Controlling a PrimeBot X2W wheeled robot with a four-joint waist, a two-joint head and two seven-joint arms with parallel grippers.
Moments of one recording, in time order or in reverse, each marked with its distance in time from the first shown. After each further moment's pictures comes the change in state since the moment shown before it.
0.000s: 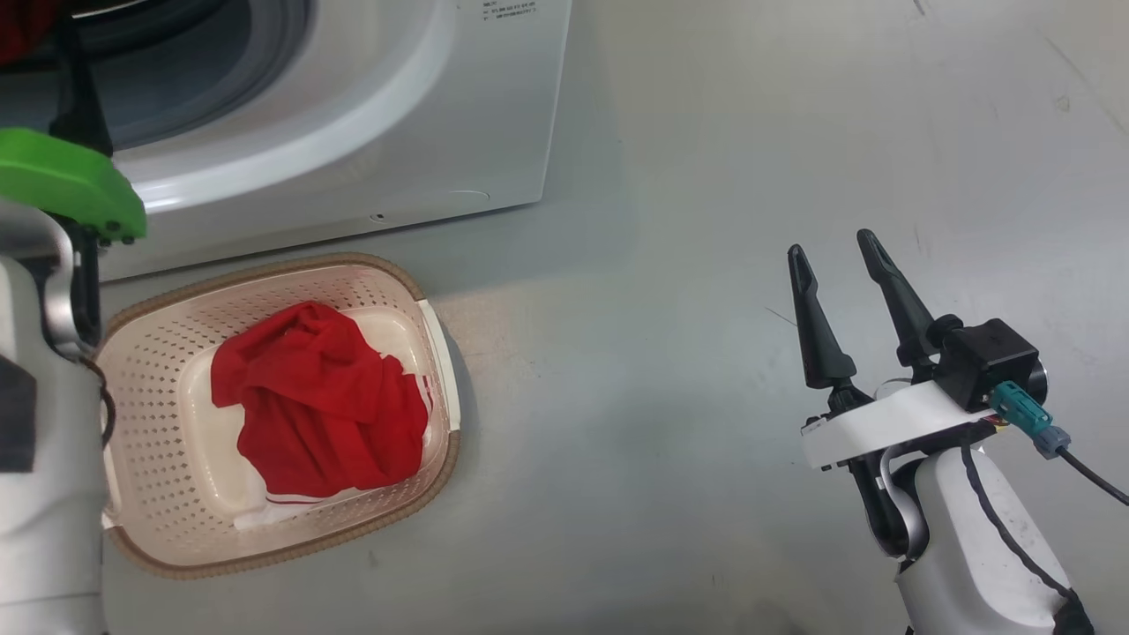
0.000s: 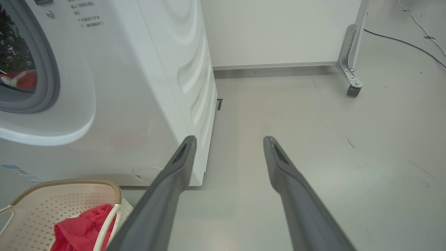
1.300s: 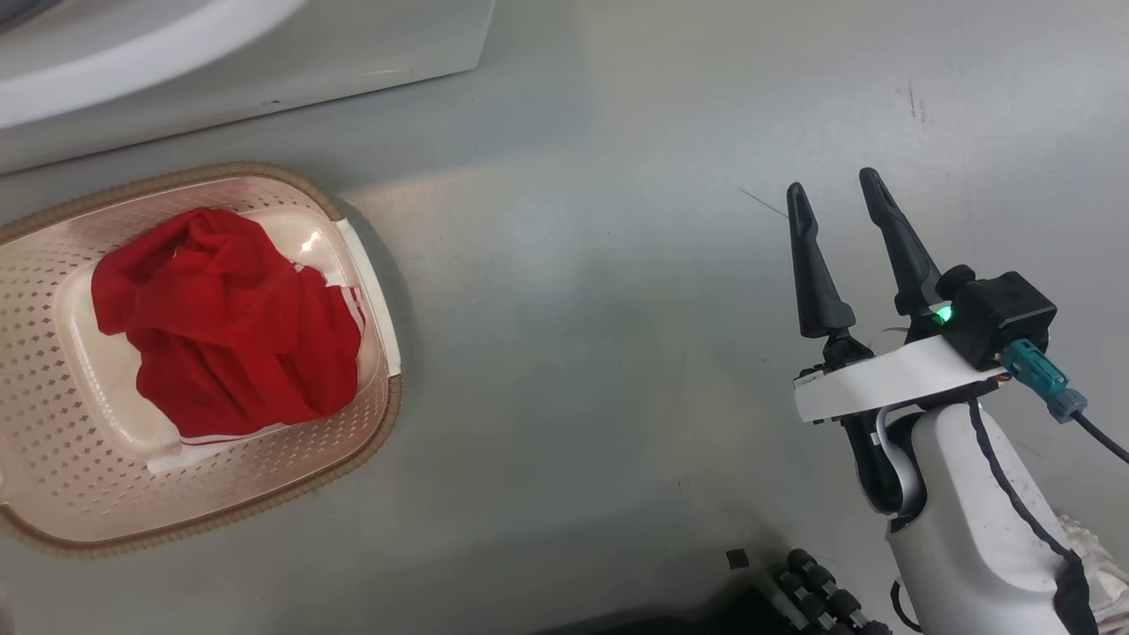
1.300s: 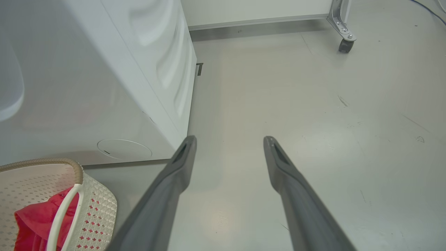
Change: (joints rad) left arm -0.351 0.124 0.119 0.266 0.118 0.074 0.174; right arm -0.075 0.000 0.031 -0.038 0.051 -0.035 0.000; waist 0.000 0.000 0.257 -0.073
